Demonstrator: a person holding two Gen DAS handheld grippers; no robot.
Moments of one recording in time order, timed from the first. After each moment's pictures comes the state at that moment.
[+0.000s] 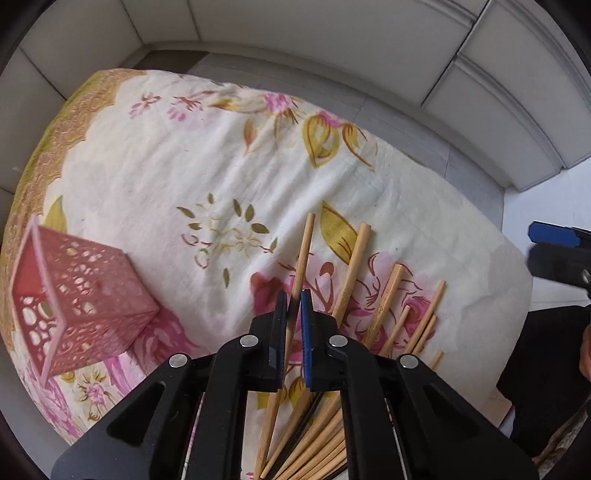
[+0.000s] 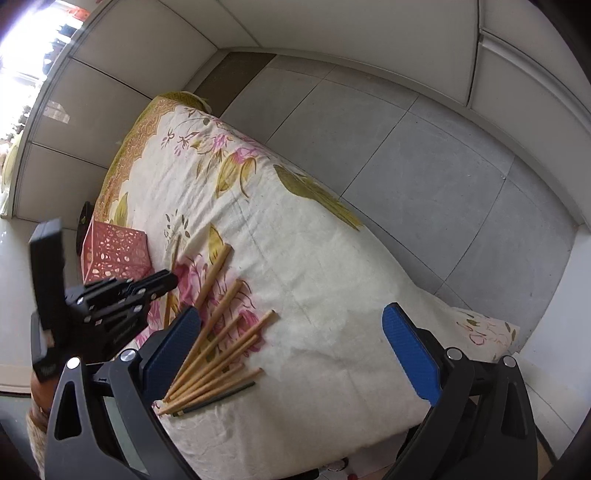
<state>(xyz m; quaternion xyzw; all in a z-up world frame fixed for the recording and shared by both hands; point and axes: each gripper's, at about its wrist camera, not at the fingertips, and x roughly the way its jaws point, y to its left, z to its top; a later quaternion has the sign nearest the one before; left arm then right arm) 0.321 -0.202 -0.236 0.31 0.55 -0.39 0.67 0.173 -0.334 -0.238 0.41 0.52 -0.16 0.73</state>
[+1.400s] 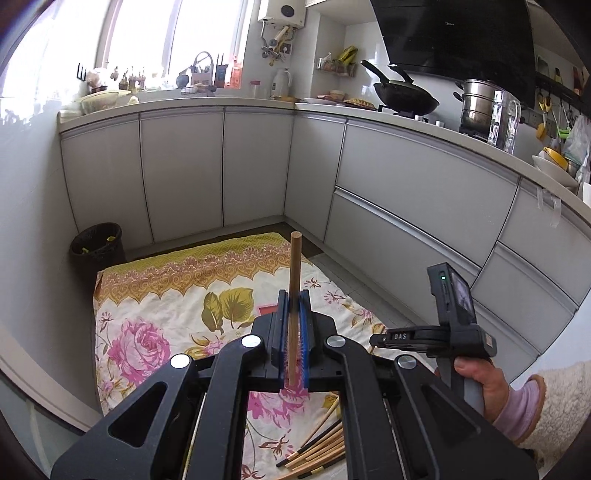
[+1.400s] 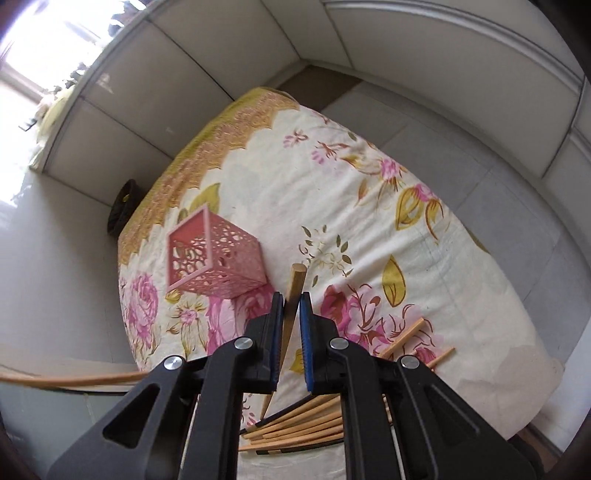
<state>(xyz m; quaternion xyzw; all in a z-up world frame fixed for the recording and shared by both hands) 0.252 0.046 -0.007 0.03 0.27 -0.30 0.91 0.275 -0.199 -0.160 0.34 0.47 -0.10 0.81</state>
